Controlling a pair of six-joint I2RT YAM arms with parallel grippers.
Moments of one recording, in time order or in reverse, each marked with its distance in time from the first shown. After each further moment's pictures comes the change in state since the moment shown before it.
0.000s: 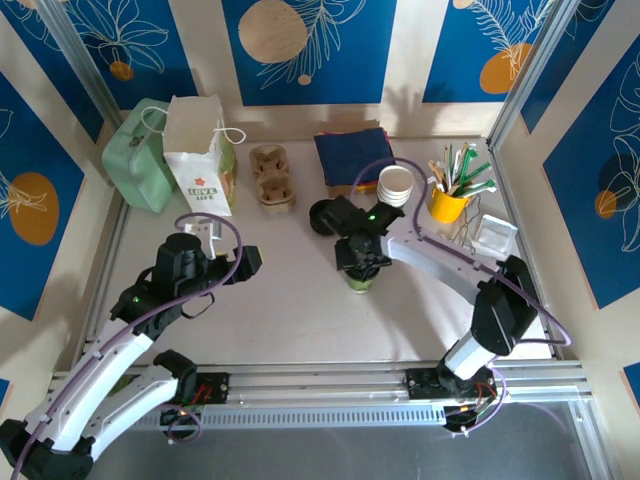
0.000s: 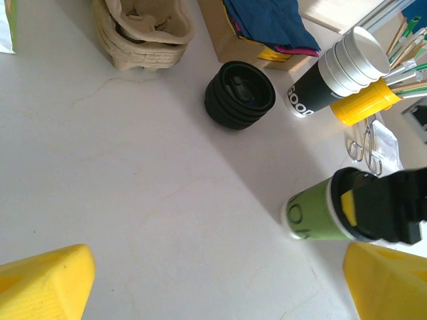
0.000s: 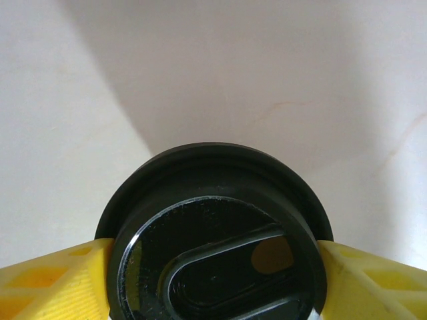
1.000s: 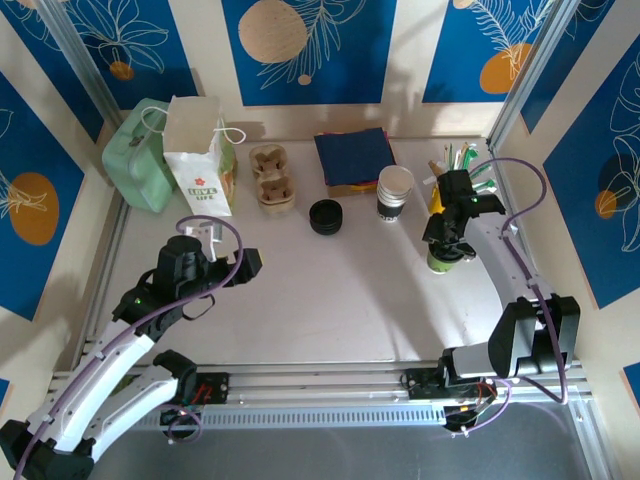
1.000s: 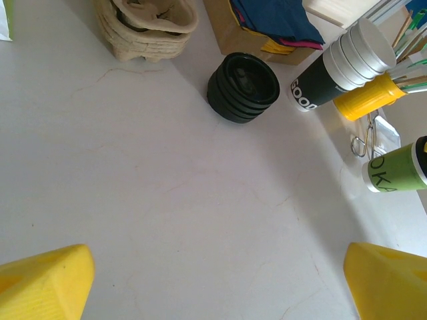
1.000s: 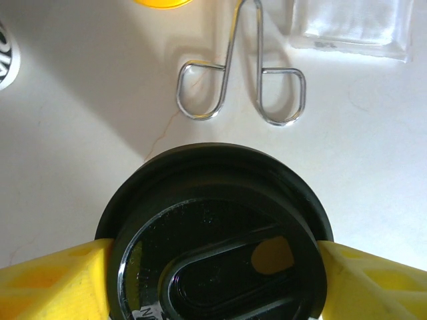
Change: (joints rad) left arm 0.009 -0.007 -0.035 0.016 0.019 -0.002; right arm -0.698 -0.194 -0.165 0.092 -0.036 -0.198
